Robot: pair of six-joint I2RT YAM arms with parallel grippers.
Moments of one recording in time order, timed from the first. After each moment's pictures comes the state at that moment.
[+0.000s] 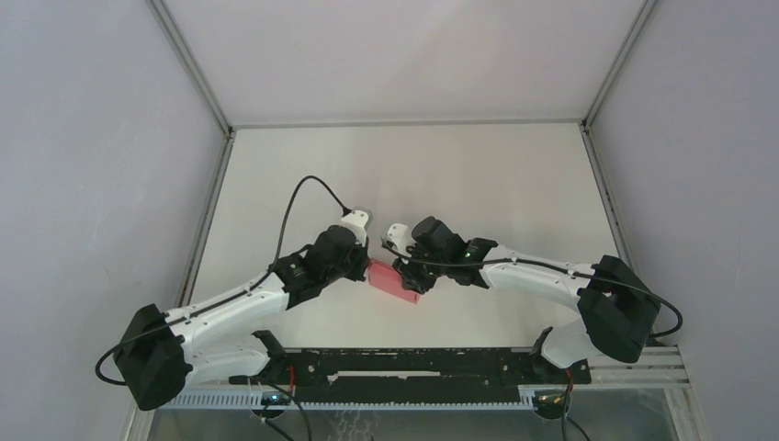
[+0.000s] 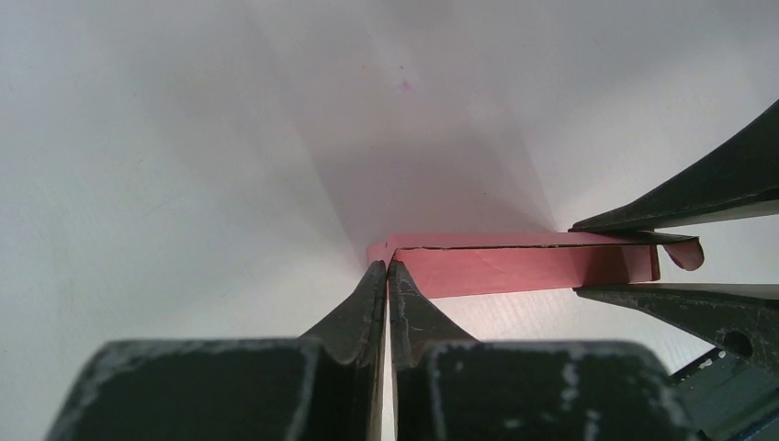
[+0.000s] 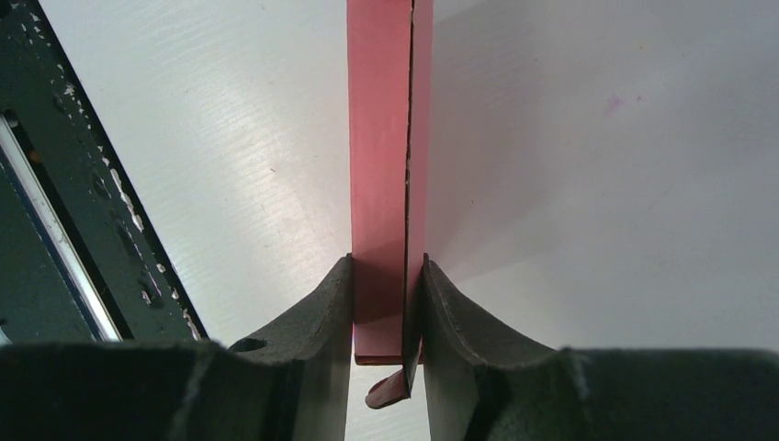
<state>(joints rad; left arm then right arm) -0.82 1.10 0.64 -0.22 -0.18 -0.36 0.92 1.44 0.86 -0.29 -0.24 -0.09</state>
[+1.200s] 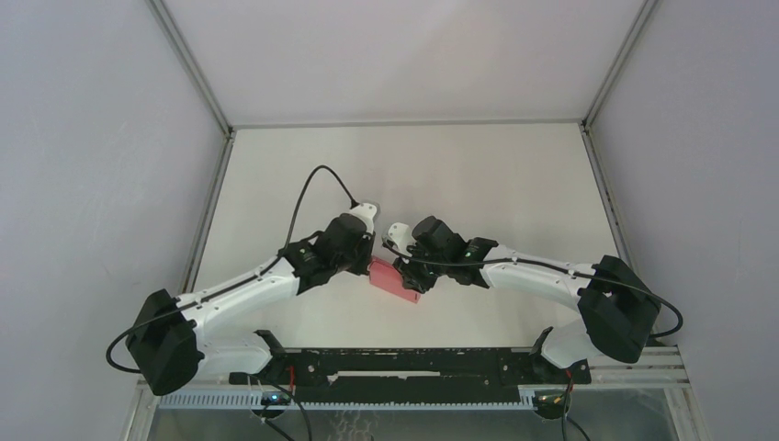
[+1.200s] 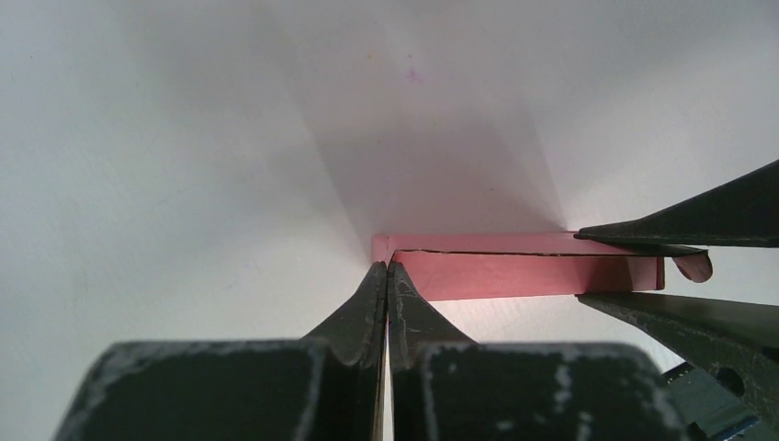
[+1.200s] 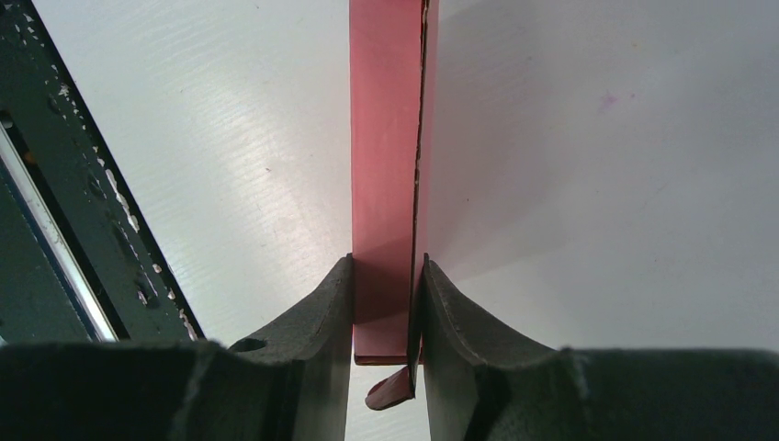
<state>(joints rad) -0.81 1.20 0.77 -0.35 -0.18 -0.36 0.92 1.44 0.86 -0.29 -0.23 -0.09</state>
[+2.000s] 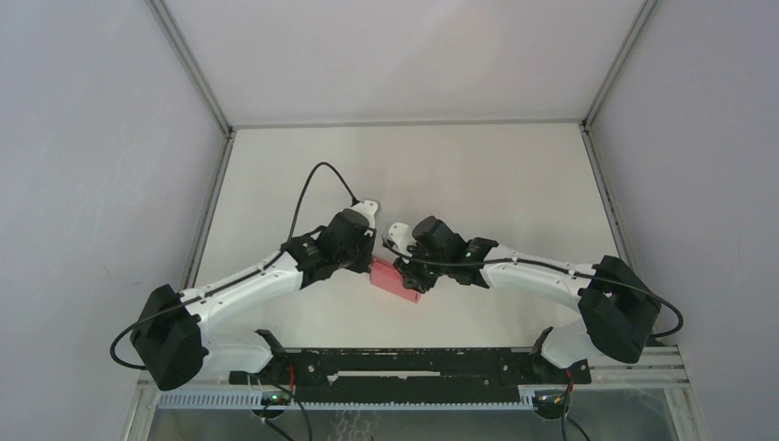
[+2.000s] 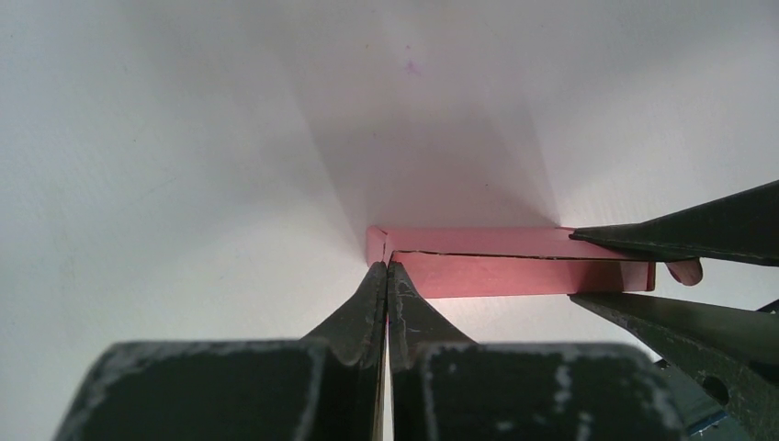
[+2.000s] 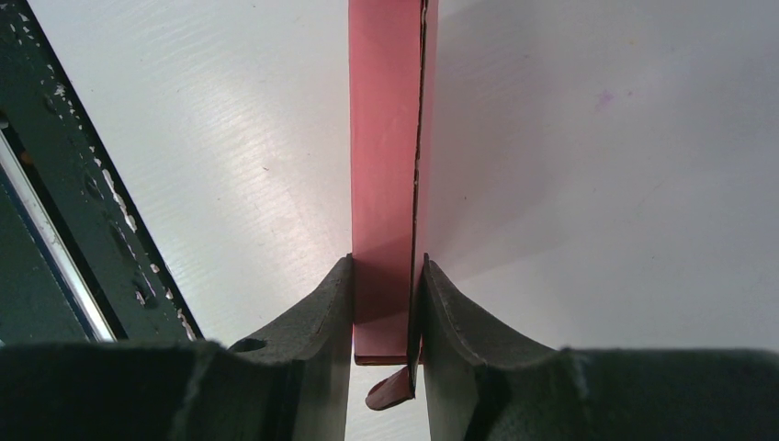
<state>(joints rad) -0.80 1.24 0.82 -0.41 -0.15 -0.39 0.92 1.44 0.86 -0.29 -0.23 -0.09</state>
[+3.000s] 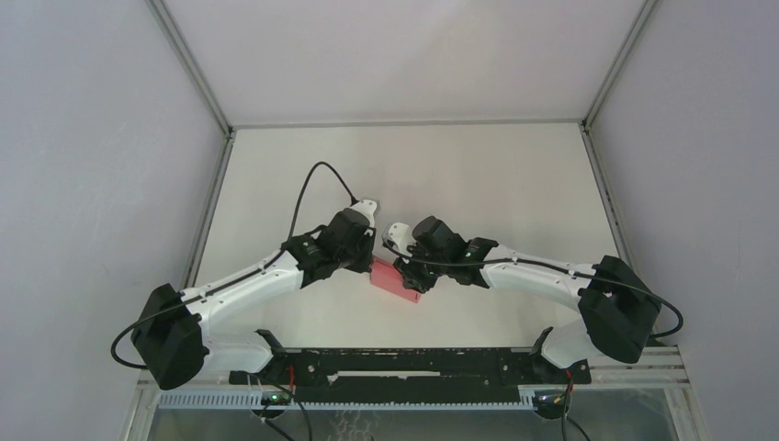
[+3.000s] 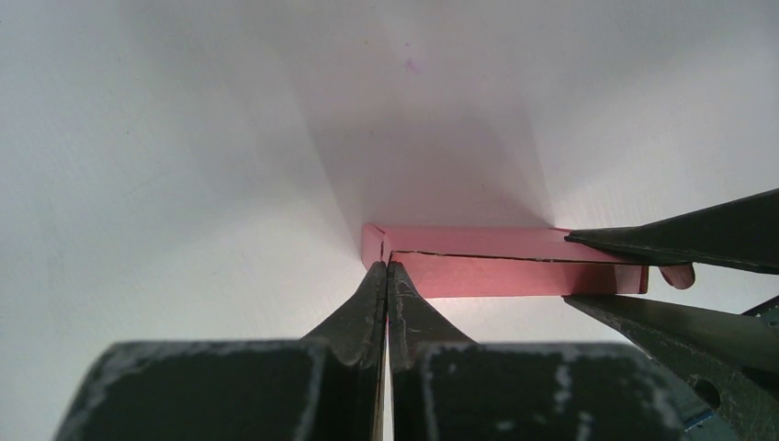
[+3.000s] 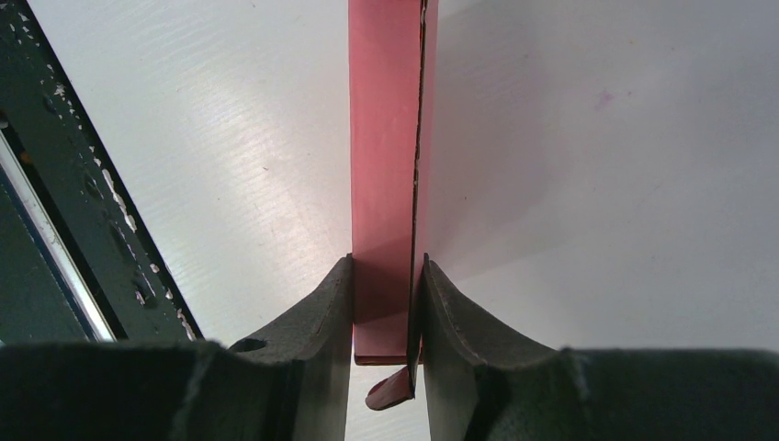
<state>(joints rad) -0.80 1.25 0.83 -0.42 -0.15 -0.42 0.92 1.44 0.86 -0.29 -0.23 -0.09</state>
